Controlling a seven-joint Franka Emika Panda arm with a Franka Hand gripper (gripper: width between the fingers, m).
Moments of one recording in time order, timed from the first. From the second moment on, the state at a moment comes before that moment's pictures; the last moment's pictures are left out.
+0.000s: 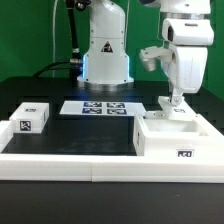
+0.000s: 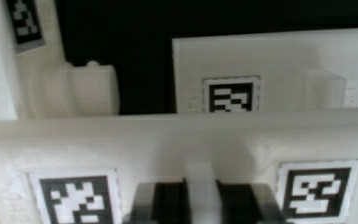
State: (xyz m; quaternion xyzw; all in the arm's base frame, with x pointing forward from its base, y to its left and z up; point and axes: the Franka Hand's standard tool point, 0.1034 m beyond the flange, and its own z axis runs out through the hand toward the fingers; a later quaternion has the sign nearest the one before) arm 0.464 0.110 0.060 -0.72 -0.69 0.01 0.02
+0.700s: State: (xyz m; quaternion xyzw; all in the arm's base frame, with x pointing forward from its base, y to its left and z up) arm 0.496 0.105 0.059 -0.72 -0.70 0.00 0.01
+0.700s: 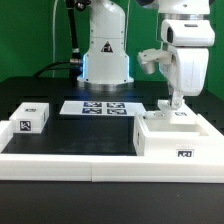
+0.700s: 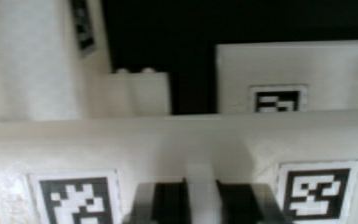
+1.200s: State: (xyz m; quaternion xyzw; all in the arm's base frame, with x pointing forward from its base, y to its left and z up) arm 0.535 0.109 0.060 -0.72 -0.69 -0.03 0.01
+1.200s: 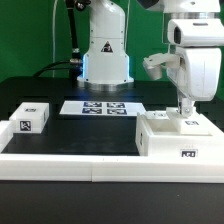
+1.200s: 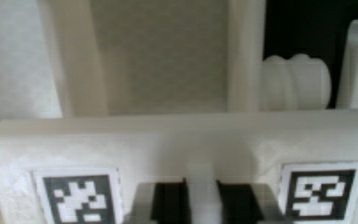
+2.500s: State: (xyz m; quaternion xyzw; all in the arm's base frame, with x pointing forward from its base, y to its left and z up) arm 0.577 0.107 0.059 -0.73 -0.69 -0.03 0.01
